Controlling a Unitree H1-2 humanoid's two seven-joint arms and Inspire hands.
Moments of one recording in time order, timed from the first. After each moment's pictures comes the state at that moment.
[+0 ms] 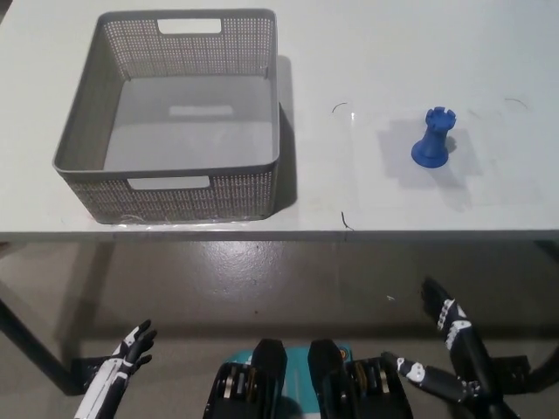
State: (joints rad) left_arm 0.03 0.24 -0.01 0.30 0.01 -0.26 -0.13; right_arm -0.01 -0.08 0.05 0.21 0.02 -0.39 0.11
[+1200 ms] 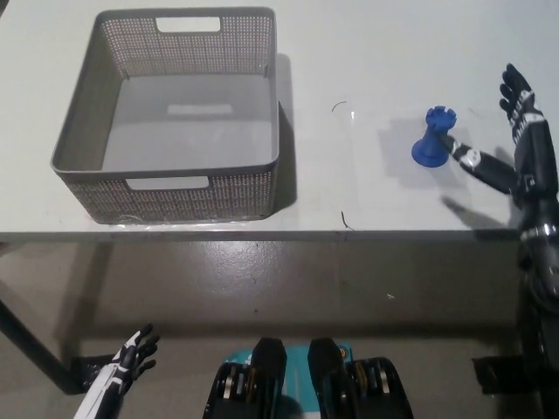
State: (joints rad) left_arm 0.05 0.24 0.01 0.29 -0.05 -0.26 -0.19; right_arm -0.62 -0.17 -0.14 0.49 -0.06 -0.26 -0.04
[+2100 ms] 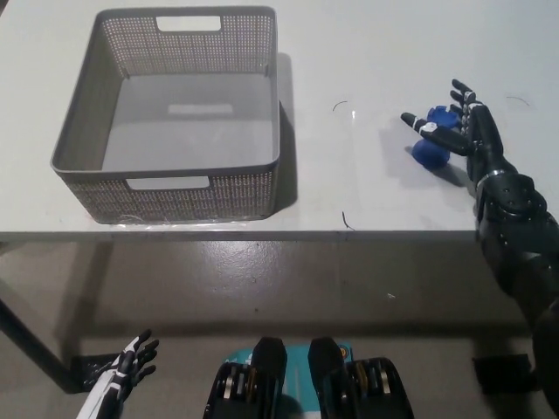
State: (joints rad) left_arm 0.06 0.23 0.02 0.29 -0.06 -0.27 -0.19; right_arm -1.03 -0.19 -0.12 1.37 -0.03 -0.30 -0.07
